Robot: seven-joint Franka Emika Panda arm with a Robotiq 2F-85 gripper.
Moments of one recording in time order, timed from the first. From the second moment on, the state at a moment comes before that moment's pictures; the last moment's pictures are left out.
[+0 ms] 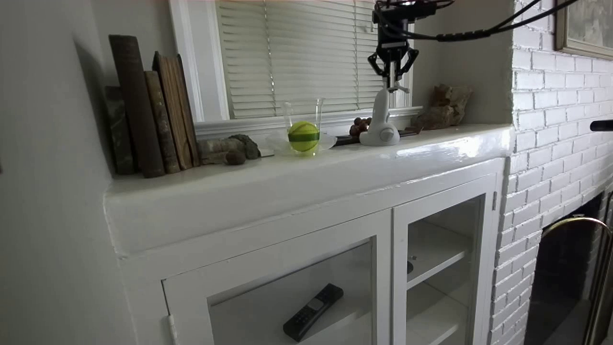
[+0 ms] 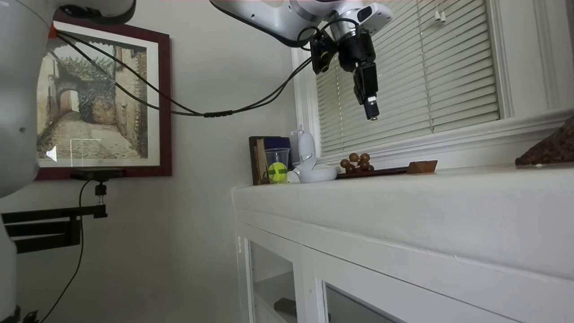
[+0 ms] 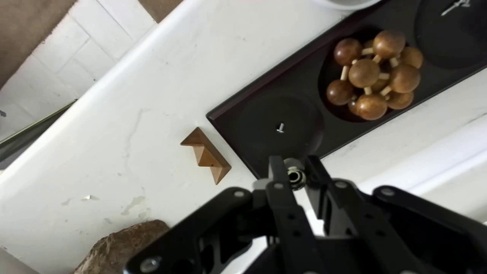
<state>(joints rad) -0.04 0.15 -0.11 -1.52 -0.09 1.80 0.61</state>
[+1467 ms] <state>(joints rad) -0.06 0.24 -0.13 -1.66 -0.06 2.06 0.63</state>
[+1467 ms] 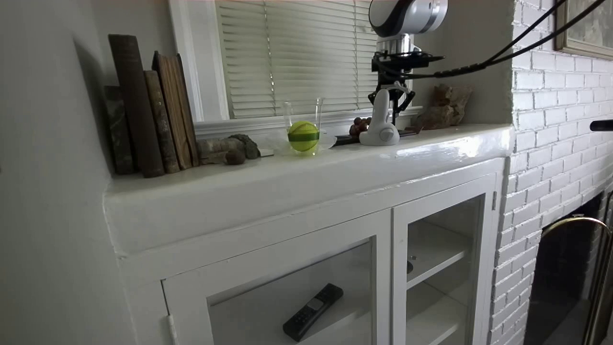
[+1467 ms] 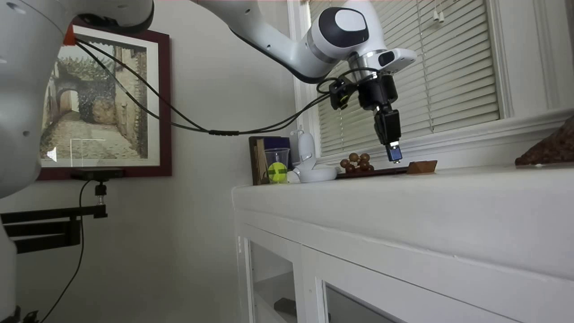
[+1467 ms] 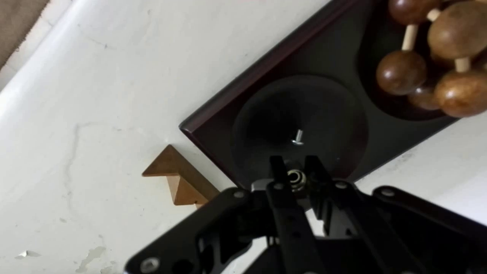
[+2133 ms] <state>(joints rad) -0.06 0.25 -0.13 -1.68 -0.06 2.11 0.63</state>
